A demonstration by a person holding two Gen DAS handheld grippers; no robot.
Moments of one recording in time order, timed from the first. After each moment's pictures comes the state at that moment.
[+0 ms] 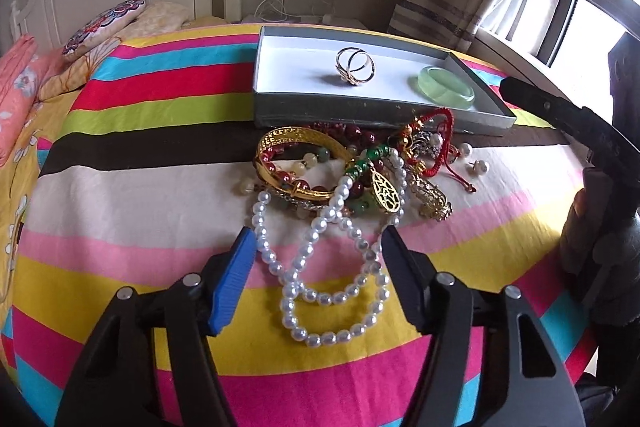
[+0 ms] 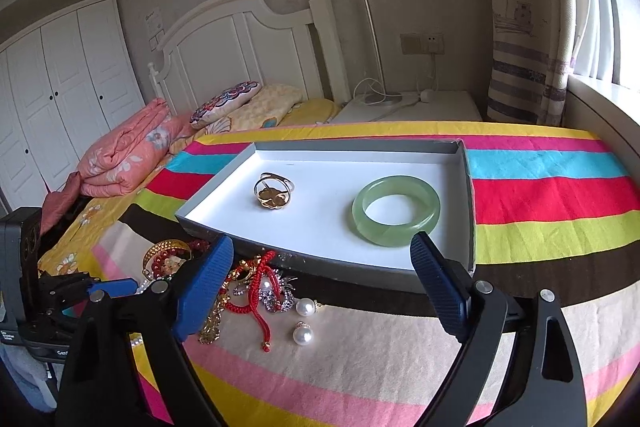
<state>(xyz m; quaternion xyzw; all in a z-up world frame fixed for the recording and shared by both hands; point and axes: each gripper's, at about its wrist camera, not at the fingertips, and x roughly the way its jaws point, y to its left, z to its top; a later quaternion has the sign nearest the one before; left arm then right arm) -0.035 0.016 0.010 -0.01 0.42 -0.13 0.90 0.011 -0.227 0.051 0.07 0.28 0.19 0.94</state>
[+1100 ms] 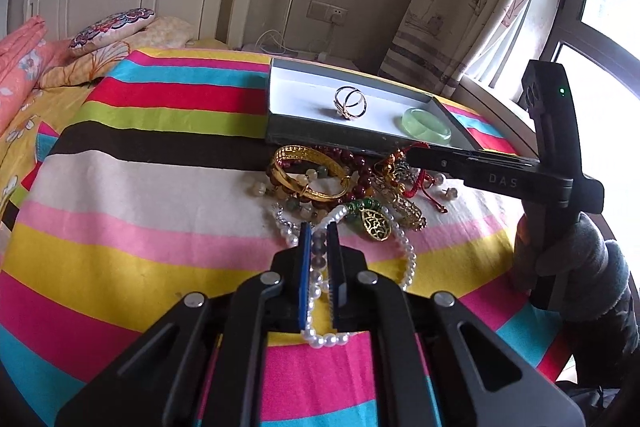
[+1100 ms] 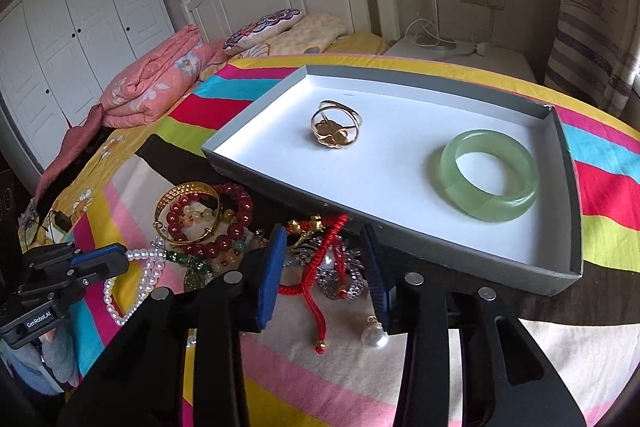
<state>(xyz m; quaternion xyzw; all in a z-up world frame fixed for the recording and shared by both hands) -0.068 0.042 0.020 -0.08 0.35 -0.14 0.92 0.038 -0.164 0.028 0.01 0.38 0.27 0.89</state>
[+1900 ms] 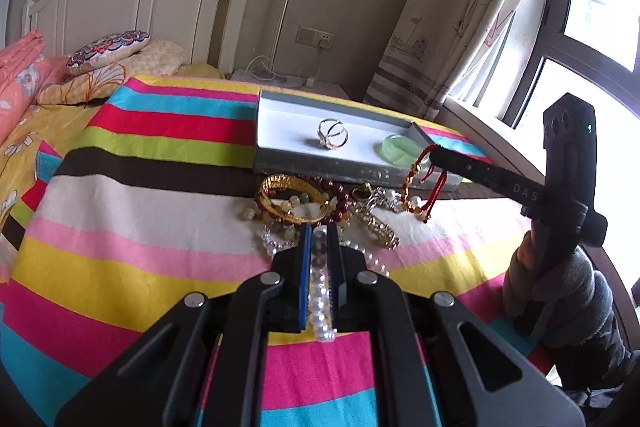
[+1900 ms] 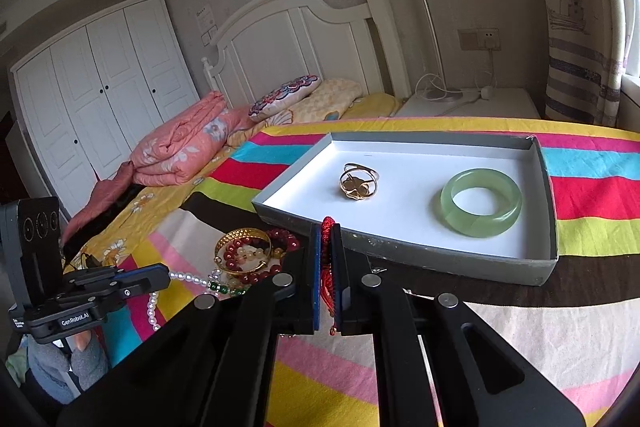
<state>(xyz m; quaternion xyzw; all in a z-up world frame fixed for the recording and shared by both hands) -0.088 0.045 0.048 -0.08 0.30 -0.16 0.94 -0.009 -0.196 0.057 0.09 0.27 0.29 0.91</state>
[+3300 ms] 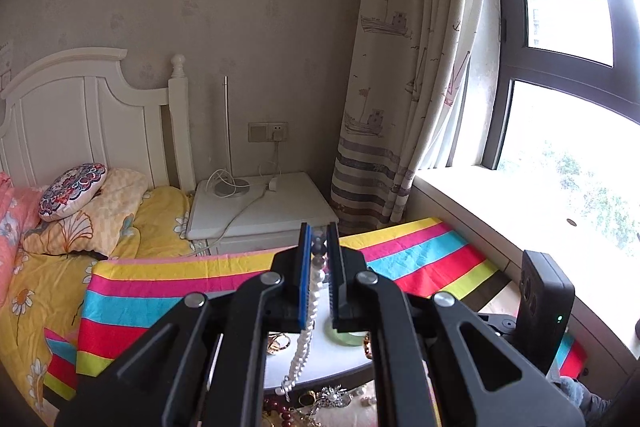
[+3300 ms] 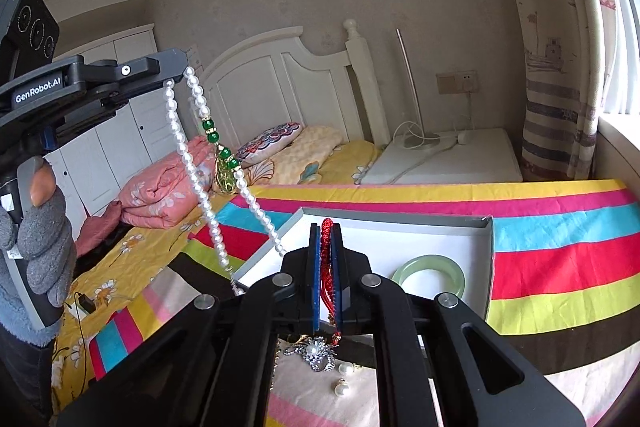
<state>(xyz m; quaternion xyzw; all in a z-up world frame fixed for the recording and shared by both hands) 0.028 -0.065 0.236 0.01 0.20 -0.20 0.96 0.021 -0.237 0.114 0.10 0.22 0.26 0.94</state>
